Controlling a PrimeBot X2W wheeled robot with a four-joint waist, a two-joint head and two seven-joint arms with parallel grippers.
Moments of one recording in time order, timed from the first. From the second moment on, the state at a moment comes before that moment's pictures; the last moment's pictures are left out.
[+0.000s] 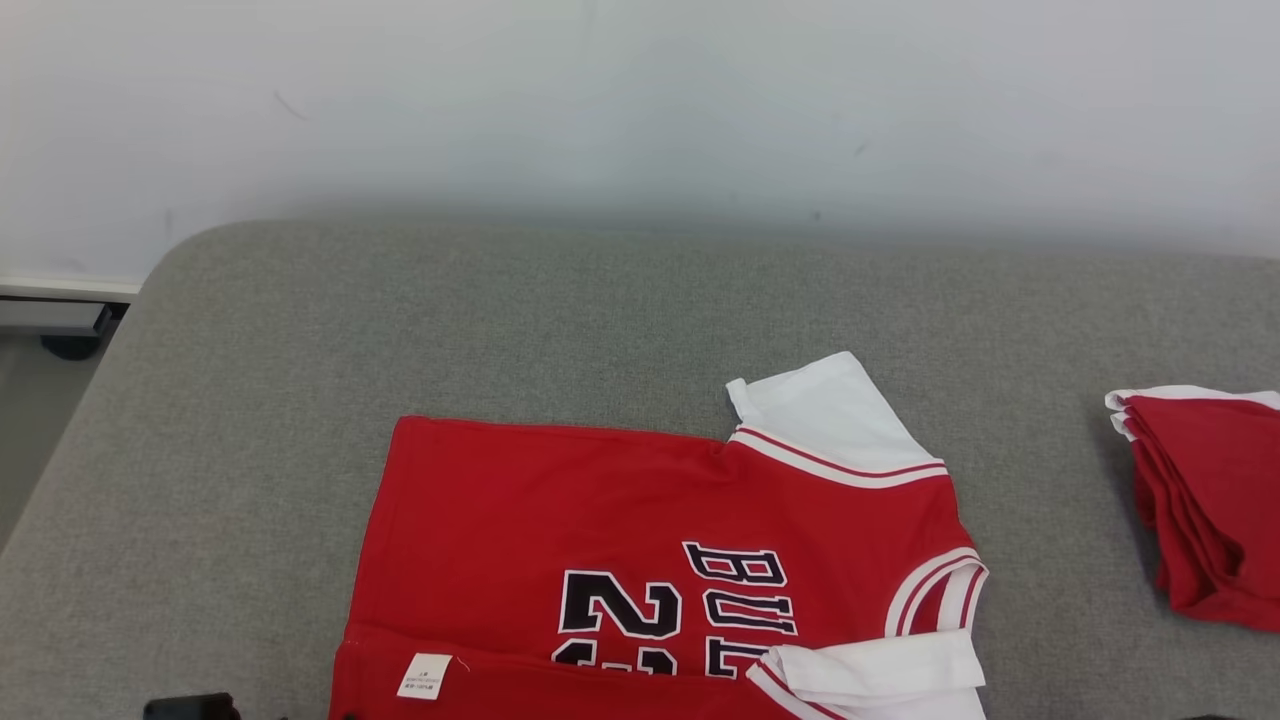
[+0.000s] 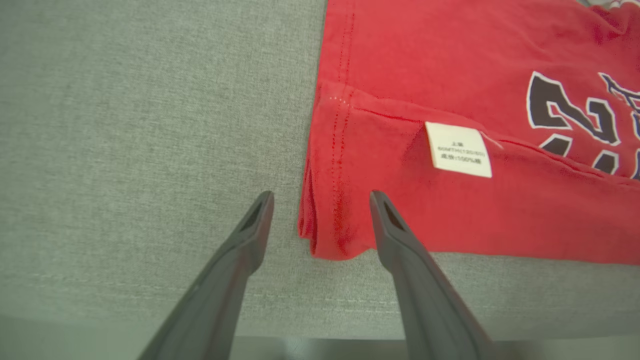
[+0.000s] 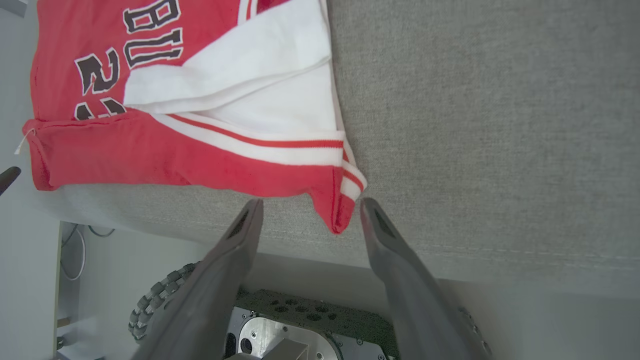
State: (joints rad) left arm 0.03 0.35 -0.34 0.28 -0.52 0.01 0.21; right arm 0.44 -0.35 0.09 -0.25 0.82 -0.11 0.56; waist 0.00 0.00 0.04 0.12
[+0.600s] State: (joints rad) left arm -0.04 0.28 -0.31 0.10 -0.45 0.07 -0.02; right arm 0.18 -0.16 0.00 -0.20 0.58 -0.12 0.18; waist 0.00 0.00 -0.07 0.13
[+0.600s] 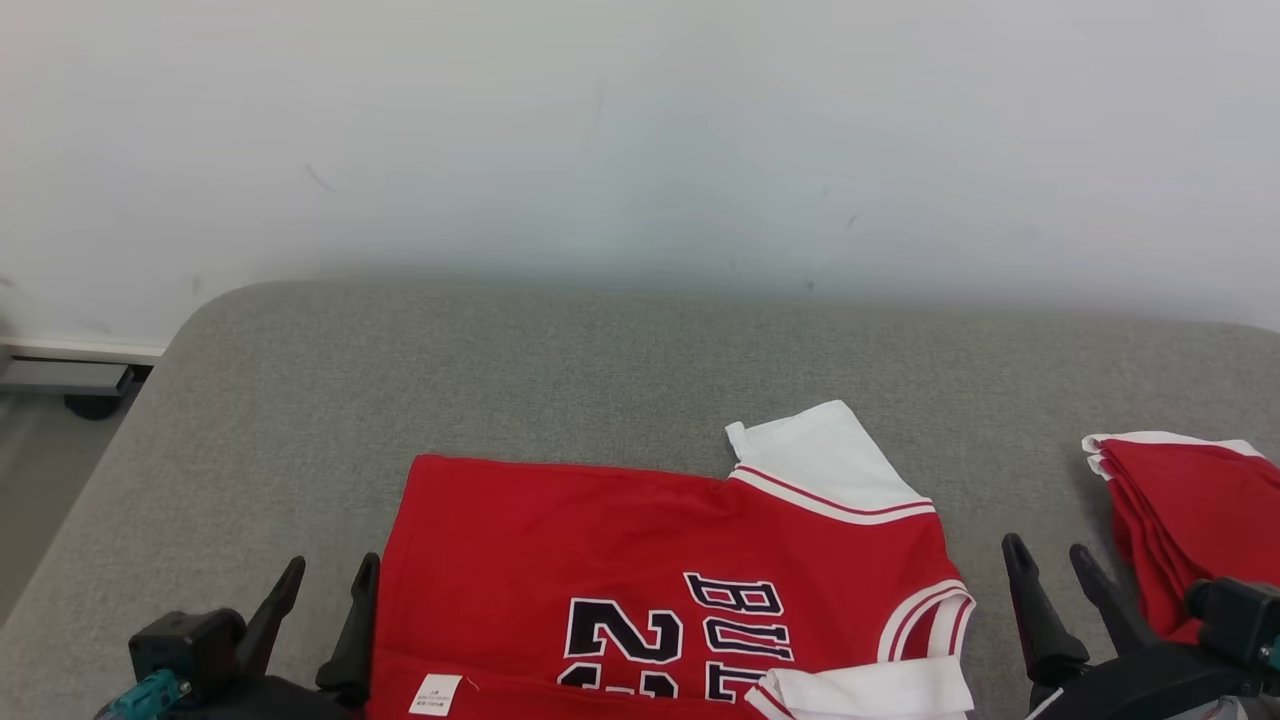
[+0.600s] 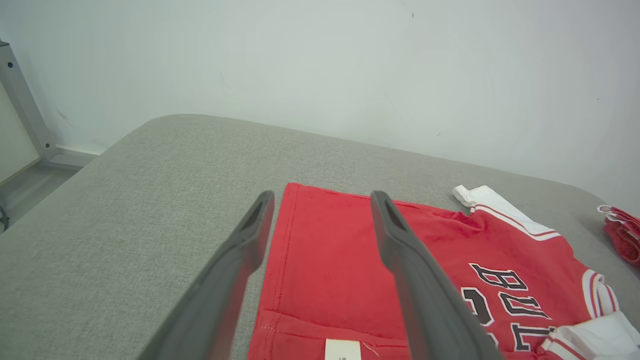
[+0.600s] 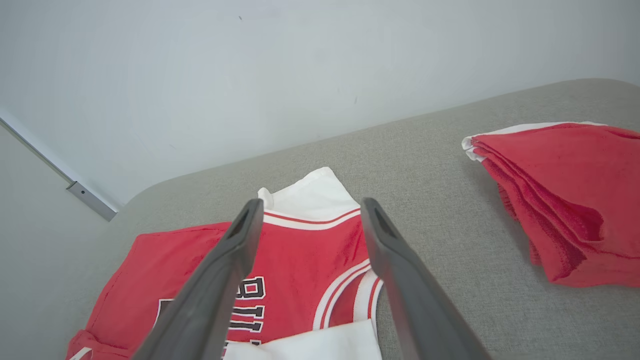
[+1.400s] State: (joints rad) left arm -0.02 0.30 -0.32 0.15 -0.41 0.06 -0.11; right arm 0.20 -0.16 -0.03 -0.07 0.46 -0.08 -0.08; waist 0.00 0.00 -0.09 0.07
